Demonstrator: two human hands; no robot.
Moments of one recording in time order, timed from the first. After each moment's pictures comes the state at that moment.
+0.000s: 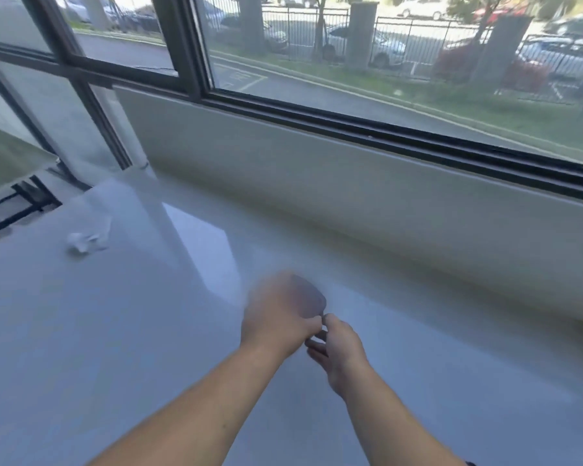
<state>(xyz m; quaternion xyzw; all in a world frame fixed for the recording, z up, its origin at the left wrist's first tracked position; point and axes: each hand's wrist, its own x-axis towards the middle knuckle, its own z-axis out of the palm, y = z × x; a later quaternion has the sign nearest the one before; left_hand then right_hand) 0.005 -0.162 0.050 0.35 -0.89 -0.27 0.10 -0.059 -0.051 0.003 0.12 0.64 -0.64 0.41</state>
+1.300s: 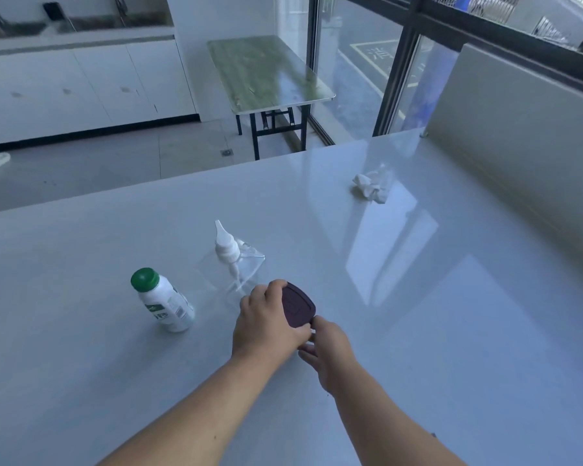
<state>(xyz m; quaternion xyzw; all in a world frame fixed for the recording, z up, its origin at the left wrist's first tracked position) 0.484 -0.421 -0.017 0.66 -0.70 -0.21 0.16 0.362 -0.388 -0.053 -0.10 0.64 -0.40 0.64</state>
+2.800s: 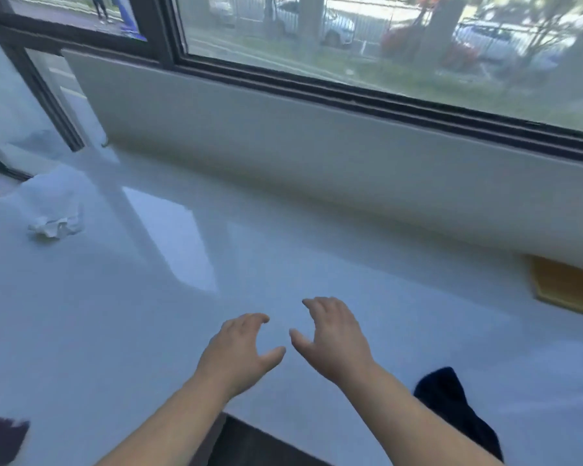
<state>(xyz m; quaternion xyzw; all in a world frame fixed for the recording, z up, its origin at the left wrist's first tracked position) 0.170 -0.209 -0.016 0.24 -0.92 -0.29 -0.07 0.051 -0.036 -0.006 -0.32 0.92 -0.18 0.11</state>
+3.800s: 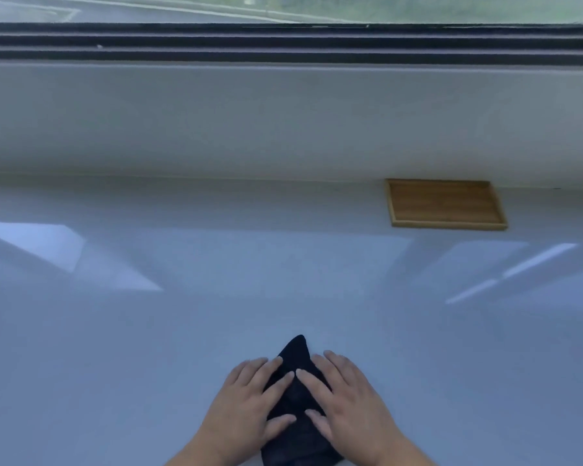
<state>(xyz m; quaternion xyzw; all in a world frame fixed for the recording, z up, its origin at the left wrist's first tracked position) 0.064 0.080 -0.107 -0.17 -0.97 -0.12 -0.10 0.017 0.319 -0.100 -0.37 0.92 -0.13 0.07</state>
